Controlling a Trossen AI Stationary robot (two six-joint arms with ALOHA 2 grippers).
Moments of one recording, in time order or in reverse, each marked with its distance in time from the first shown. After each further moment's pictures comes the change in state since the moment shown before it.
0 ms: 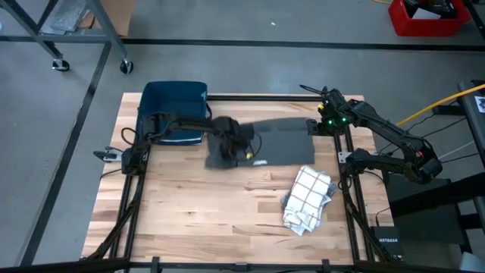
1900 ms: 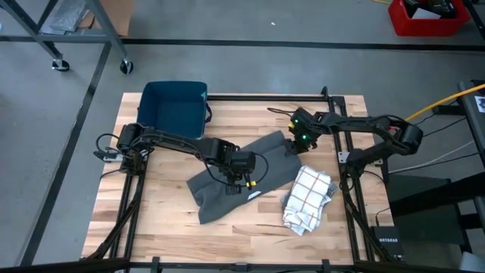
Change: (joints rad) left arm -0.301 -0.229 0.045 0.114 -0.151 -0.180; right arm 0.368 0.373 -0.081 0.424 -0.198 0.138
